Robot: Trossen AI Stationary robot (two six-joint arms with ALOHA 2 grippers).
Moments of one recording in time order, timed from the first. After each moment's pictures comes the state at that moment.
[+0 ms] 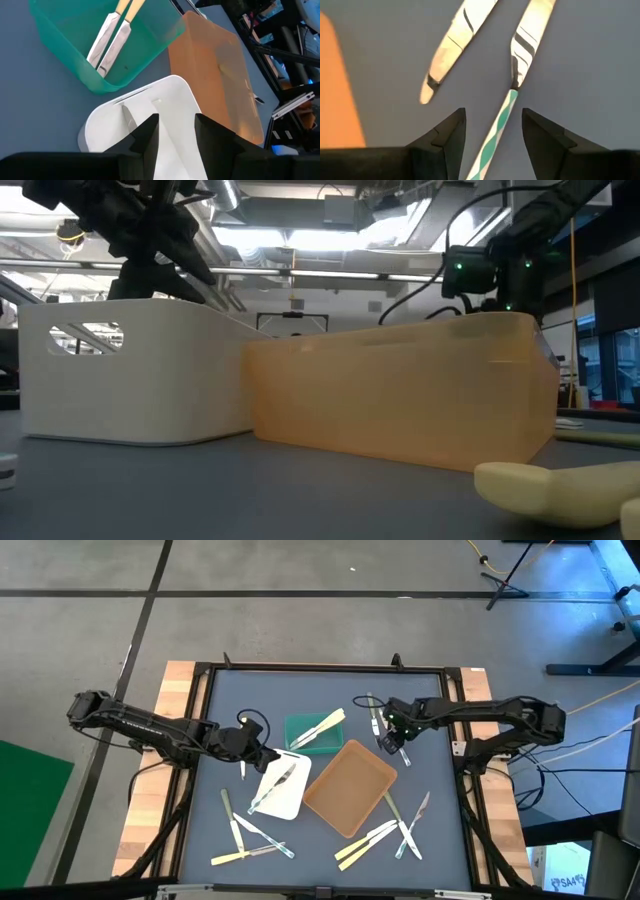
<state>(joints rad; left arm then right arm) -0.15 1.00 0.58 -0.22 -0.25 -1.06 -0.35 1.37 0.68 -0.64 0.00 0.47</state>
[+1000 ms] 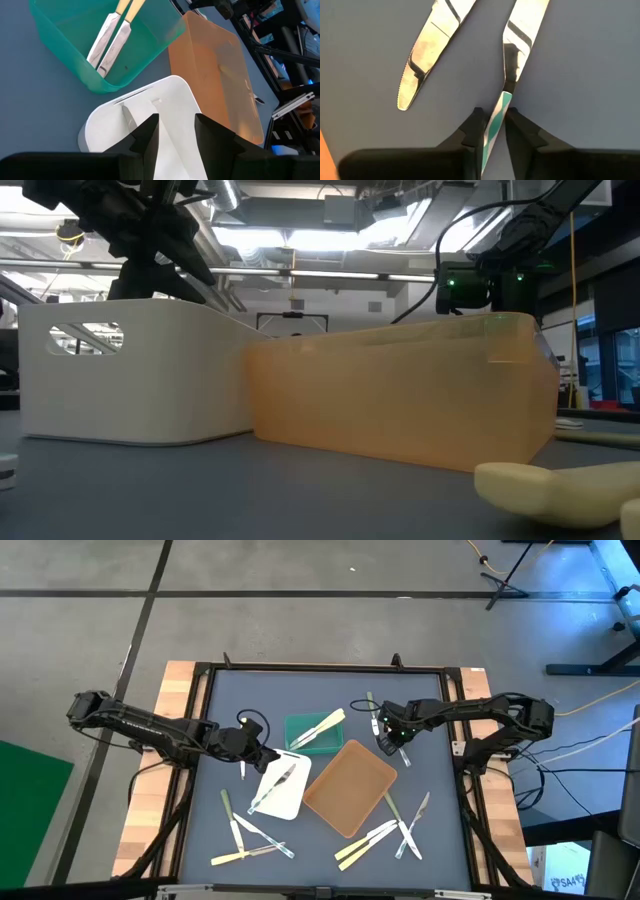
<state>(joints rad) -0.15 1.00 0.58 -0.22 -0.25 -1.06 -0.35 1.49 0.68 -0.62 0.03 0.47</state>
